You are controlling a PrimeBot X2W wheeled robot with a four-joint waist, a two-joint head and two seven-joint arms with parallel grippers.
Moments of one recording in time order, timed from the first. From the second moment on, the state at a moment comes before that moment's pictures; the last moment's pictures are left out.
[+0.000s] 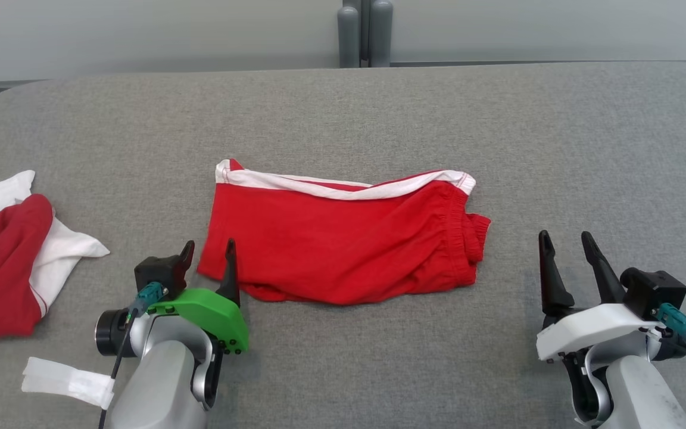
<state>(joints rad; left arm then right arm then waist) -0.48 0.05 -0.26 0.85 -0.36 -0.02 -0.26 -0.19 -0.05 -0.03 0.35 0.25 0.13 -0.26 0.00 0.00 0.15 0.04</state>
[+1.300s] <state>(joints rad) -0.35 0.05 -0.25 0.69 -0.32 -0.03 -0.26 -0.39 -0.06 0.13 0.81 0.47 0.13 -0.27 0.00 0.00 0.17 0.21</state>
